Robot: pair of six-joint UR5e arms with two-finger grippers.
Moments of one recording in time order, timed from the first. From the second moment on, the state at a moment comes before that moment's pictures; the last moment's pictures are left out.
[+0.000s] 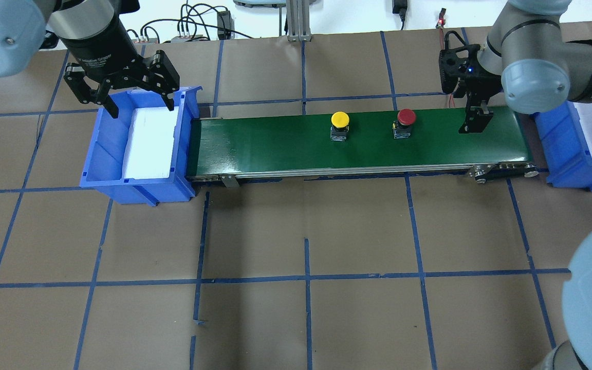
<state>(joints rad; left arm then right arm) -1.55 -1.70 -1.45 -1.61 1.58 -0.10 1.39 -1.19 1.65 -2.08 -1.54 -1.69</state>
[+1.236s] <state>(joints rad) -1.55 -1.69 -1.45 -1.62 1.58 -0.10 1.39 -1.18 1.65 -2.08 -1.55 -1.69</state>
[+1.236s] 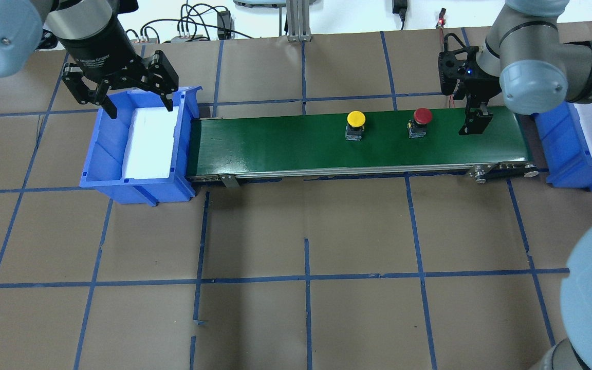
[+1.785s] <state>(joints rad) -1.55 -1.69 -1.45 -1.62 1.58 -0.10 1.39 -1.18 1.65 -2.07 -1.54 -1.69</state>
